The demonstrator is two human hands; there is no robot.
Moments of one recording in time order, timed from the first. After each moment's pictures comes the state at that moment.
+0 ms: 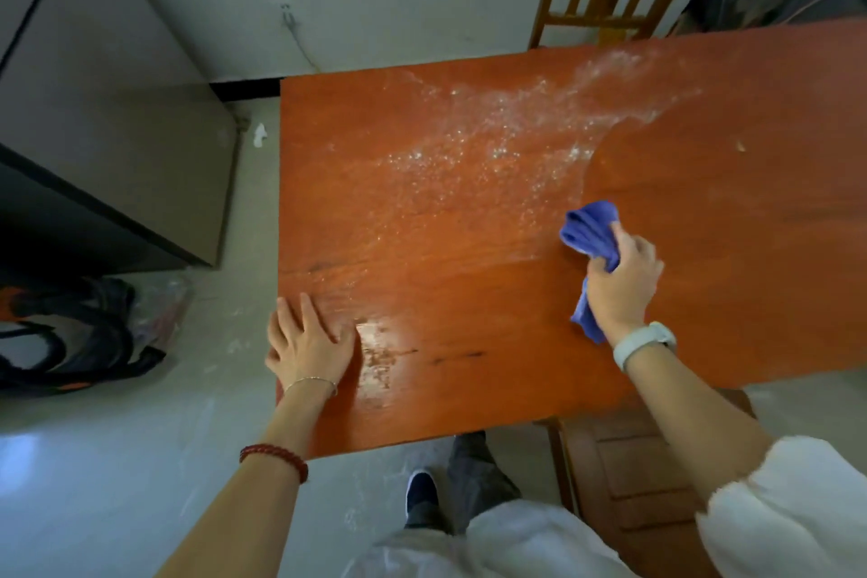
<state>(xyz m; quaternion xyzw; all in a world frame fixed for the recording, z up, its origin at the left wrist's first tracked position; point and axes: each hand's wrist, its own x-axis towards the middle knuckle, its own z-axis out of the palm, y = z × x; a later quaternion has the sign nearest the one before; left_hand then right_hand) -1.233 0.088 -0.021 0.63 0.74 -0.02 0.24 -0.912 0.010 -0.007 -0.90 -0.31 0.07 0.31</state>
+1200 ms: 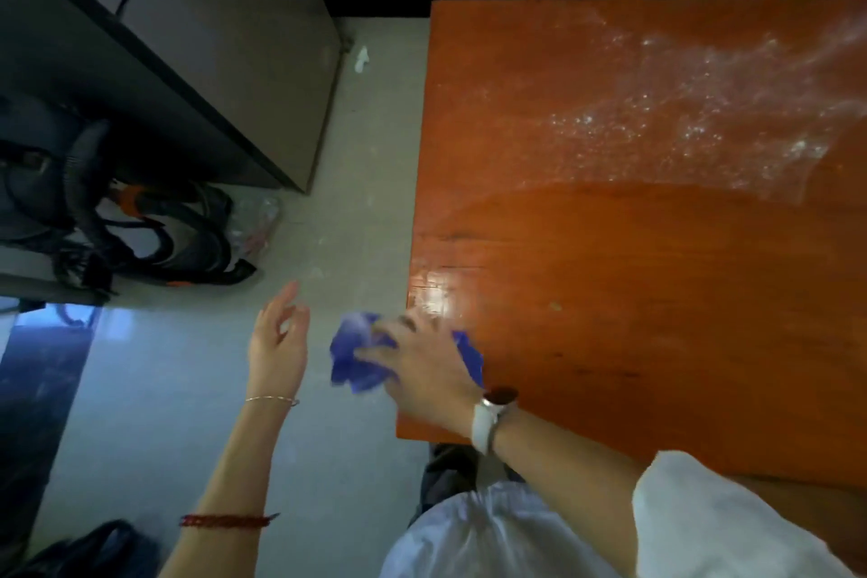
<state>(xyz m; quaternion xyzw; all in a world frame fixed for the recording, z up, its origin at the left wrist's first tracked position) -1.390 0.113 -0.006 0.45 0.76 0.29 0.38 -1.230 0.074 -0.034 -0.51 -0.81 0.27 0.15</state>
